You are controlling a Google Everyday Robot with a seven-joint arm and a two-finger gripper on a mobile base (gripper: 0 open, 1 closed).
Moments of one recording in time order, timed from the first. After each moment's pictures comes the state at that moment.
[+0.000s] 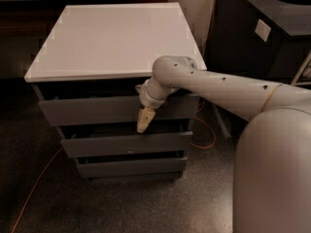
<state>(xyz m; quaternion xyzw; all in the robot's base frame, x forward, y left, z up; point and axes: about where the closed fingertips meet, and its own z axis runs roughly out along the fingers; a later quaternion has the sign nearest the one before) 0.697 0.039 0.667 -0.72 0.63 0.05 0.28</state>
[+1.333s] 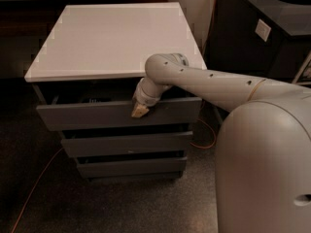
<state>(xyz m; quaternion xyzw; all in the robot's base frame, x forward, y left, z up) 0.715 0.046 0.658 -0.71 0.65 0.04 0.26</state>
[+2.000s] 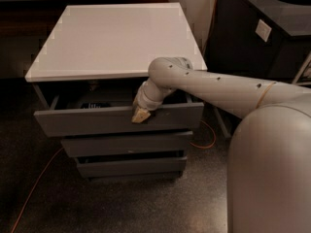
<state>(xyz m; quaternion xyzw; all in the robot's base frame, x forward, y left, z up) 0.698 0.043 0.659 -0.71 0.65 0.05 0.26</state>
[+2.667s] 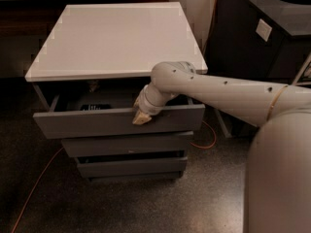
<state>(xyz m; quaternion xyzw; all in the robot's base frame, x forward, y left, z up) 0.672 0.041 0.664 -0.70 0.65 0.06 0.27</state>
